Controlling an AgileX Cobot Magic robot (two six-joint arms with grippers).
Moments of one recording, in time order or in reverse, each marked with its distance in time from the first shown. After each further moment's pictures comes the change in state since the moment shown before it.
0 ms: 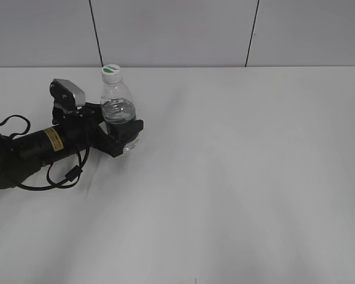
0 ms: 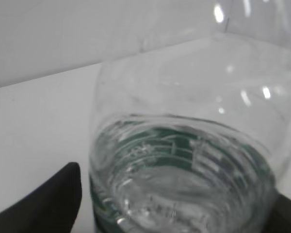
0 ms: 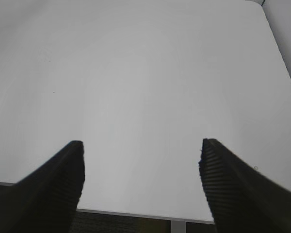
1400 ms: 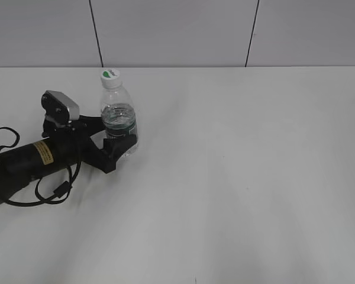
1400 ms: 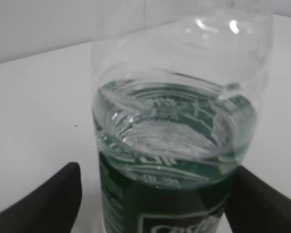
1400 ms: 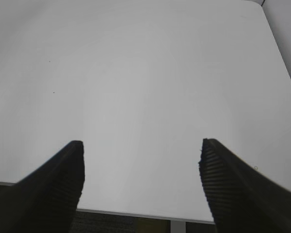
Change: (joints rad) left arm 0.003 -0.048 0.143 -0.047 -0.001 0.096; right arm 0.000 0.000 0.000 0.000 0.000 0.000
